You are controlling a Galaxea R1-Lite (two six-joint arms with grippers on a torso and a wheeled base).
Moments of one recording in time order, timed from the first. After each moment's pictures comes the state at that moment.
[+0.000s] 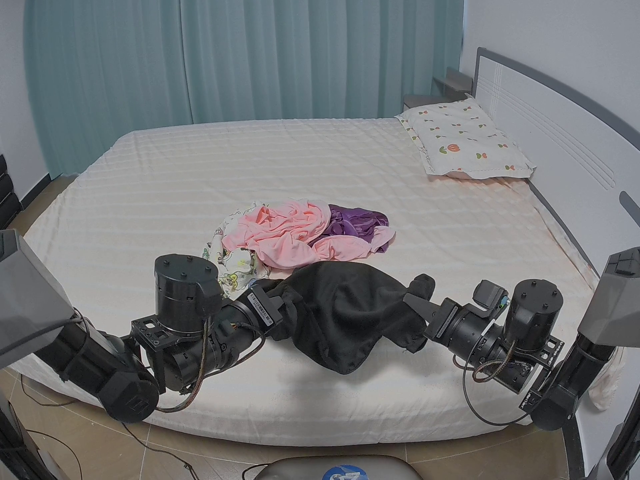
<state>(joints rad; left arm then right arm) -0.61 1.88 -0.60 -0.92 0.11 -0.94 0.59 2.02 -0.37 -1.55 -0.02 0.77</state>
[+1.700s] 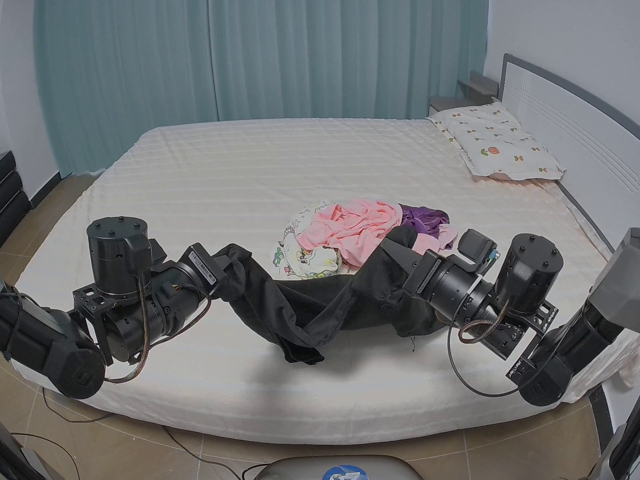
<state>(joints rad) -0.46 1.70 -0.60 -0.85 0.12 -0.90 0.64 1.97 -0.62 -1.45 0.01 0.64</state>
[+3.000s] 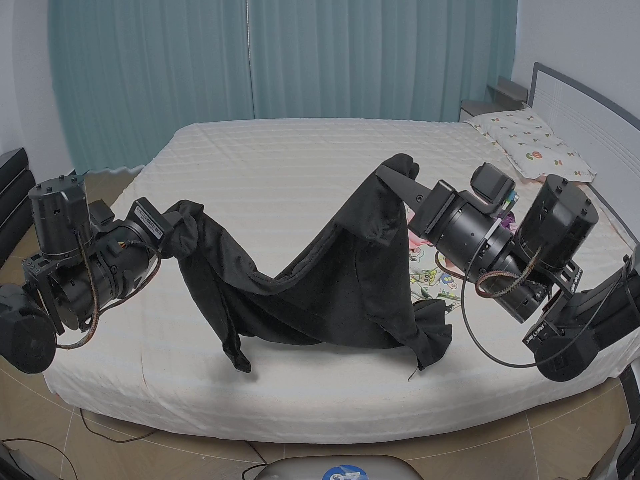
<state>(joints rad) -0.34 1.53 -0.66 -0.73 0.12 -0.88 0.66 1.84 -0.75 -1.37 0.03 0.61</state>
